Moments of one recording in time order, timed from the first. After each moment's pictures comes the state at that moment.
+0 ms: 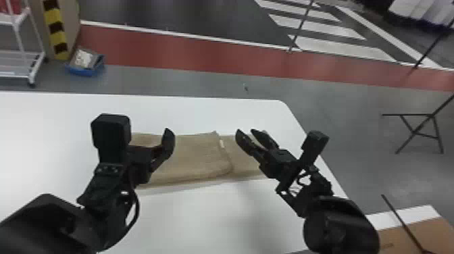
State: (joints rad) left arm -0.04 0.16 -0.54 -1.83 0.35 0.36 0.37; right arm 0.07 -0.17 -0.19 -1.63 -0.38 0.26 0.48
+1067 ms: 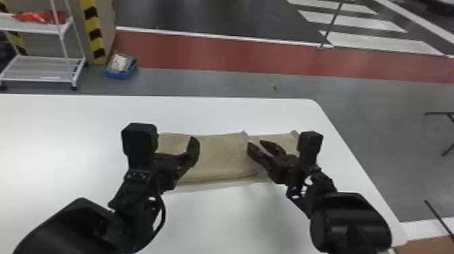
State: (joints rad) left arm 0.00 0.18 -0.51 -1.85 0.37 0.38 0.35; right arm -0.01 -0.15 -0.07 -1.51 -0.18 0.31 0.35
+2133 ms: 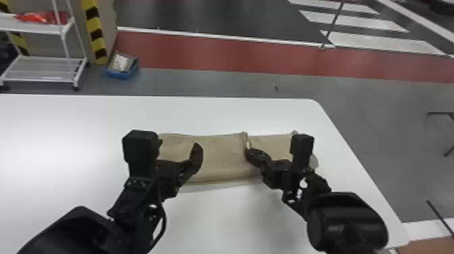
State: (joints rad) left arm 0.04 0.19 -0.51 -1.87 0.37 0.38 0.32; right arm -0.03 -0.15 -0.04 -1.50 -0.18 0.39 0.38
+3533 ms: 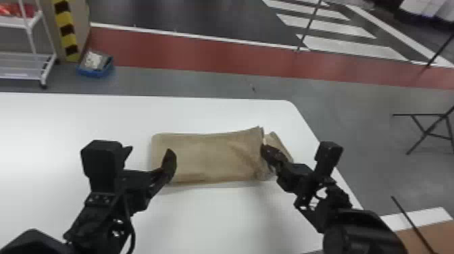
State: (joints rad) left arm 0.12 0.21 -0.50 -1.96 0.36 0.38 0.33; right arm 0.16 -0.18 -0.24 -1.74 -0.32 0.38 0.35
